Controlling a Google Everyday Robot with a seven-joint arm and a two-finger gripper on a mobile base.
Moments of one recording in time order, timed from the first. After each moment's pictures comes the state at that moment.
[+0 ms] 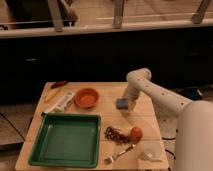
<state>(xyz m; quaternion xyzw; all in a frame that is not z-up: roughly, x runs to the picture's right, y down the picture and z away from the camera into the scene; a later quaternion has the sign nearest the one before) 0.158 0.103 0.928 -0.30 -0.10 -0.10 0.94</state>
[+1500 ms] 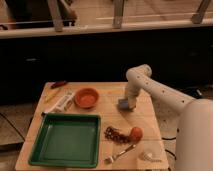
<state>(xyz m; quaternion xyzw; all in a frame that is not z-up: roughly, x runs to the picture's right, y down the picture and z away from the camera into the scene) 0.160 0.071 0.901 -0.29 -0.08 -0.12 0.95</state>
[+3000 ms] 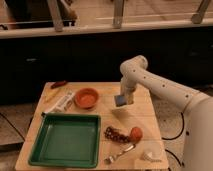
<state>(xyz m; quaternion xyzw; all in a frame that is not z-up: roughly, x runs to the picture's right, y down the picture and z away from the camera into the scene) 0.115 0.053 0.841 -0.28 -0.08 -0.17 0.94</state>
